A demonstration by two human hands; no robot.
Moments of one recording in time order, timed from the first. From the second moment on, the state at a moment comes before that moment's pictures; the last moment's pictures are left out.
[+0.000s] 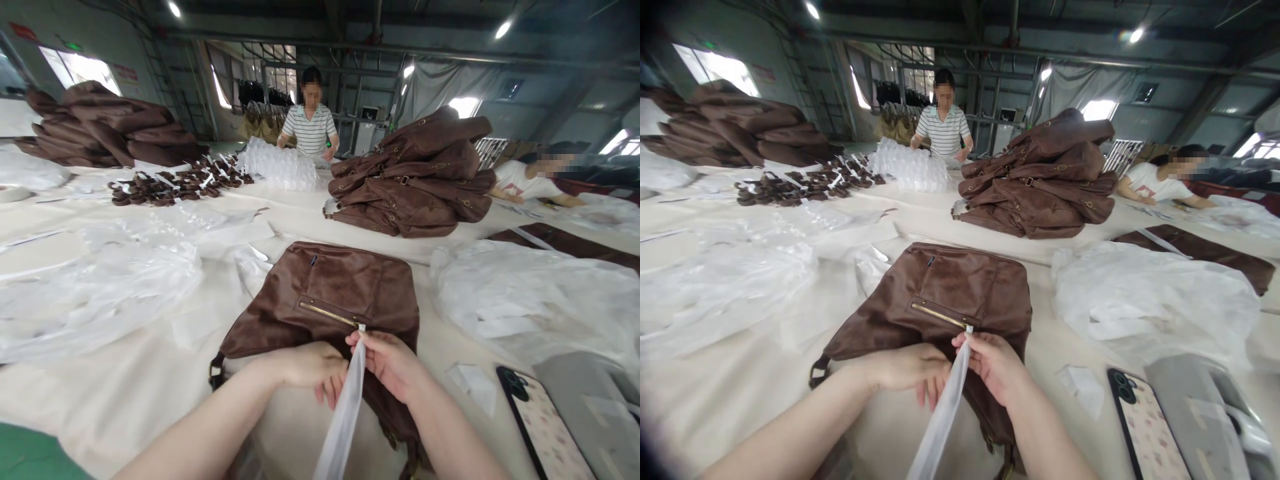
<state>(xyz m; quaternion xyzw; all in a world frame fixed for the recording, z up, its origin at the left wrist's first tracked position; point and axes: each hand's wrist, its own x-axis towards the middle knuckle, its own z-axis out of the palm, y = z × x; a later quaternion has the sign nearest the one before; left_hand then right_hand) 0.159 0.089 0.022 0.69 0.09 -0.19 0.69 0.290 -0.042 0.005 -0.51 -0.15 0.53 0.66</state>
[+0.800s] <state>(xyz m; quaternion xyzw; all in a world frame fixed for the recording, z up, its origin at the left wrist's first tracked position) 0.182 0.067 -0.025 0.97 -0.02 0.08 0.23 0.309 -0.084 0.057 -0.86 -0.36 0.10 0.35</state>
